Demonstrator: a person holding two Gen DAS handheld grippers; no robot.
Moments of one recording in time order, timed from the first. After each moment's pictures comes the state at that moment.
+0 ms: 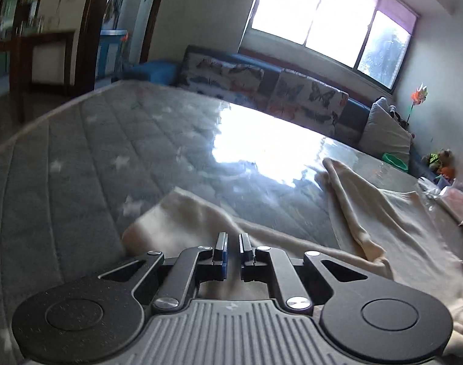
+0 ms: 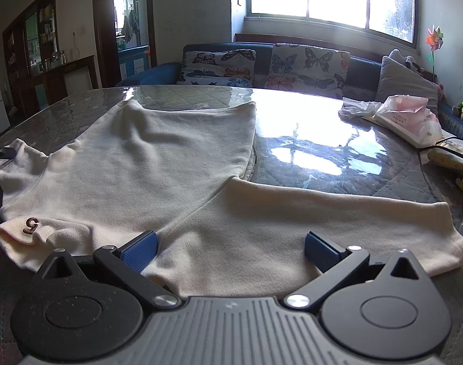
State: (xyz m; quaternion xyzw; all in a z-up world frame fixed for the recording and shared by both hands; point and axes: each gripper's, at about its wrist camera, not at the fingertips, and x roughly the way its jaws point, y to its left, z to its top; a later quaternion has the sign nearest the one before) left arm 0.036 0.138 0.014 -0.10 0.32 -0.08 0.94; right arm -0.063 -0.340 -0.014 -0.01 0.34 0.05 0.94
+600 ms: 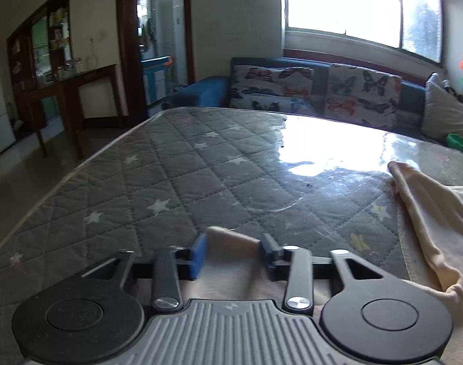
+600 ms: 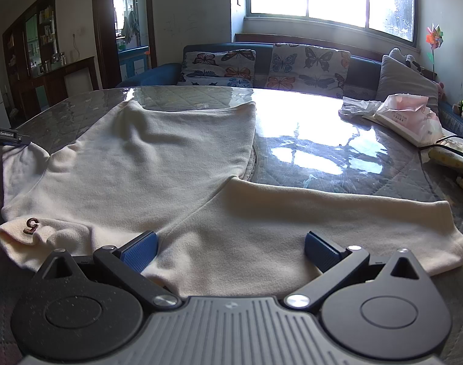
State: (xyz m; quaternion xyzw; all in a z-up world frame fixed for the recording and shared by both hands) left arm 0.058 0.102 0.013 0.01 0.31 0.05 0.95; right arm -0.063 -0.340 -0.014 0.00 0.34 0.05 0.94
